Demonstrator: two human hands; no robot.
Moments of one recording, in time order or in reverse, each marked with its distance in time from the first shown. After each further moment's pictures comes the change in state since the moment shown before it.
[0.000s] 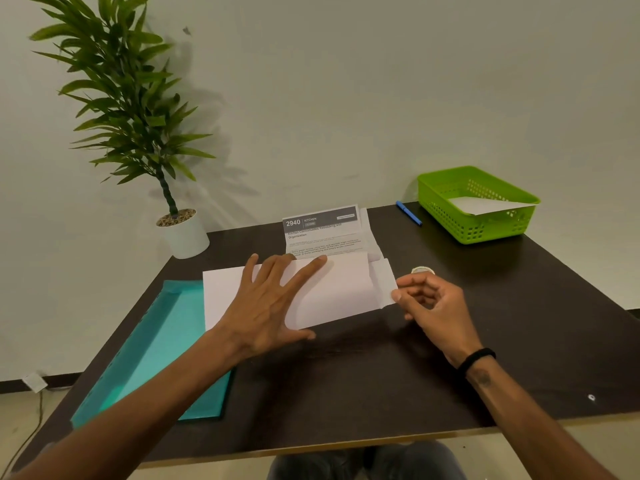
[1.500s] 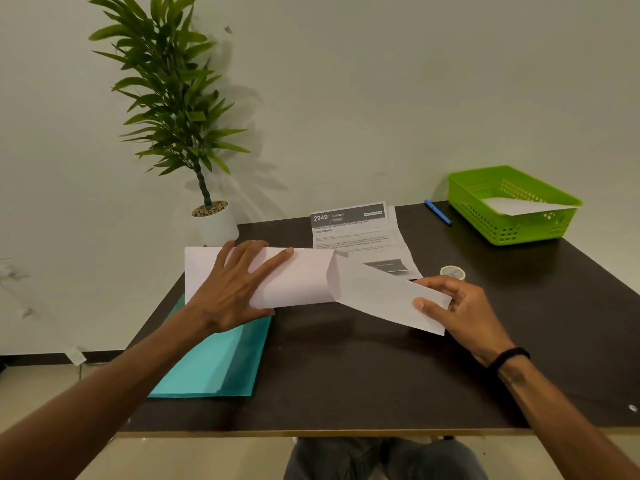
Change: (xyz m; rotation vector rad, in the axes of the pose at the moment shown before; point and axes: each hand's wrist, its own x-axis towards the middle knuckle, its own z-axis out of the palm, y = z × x) left_hand -0.038 -0.102 0.001 0.105 0.134 0.009; right_hand 0.003 0.004 -0.002 -0.053 -0.183 0.040
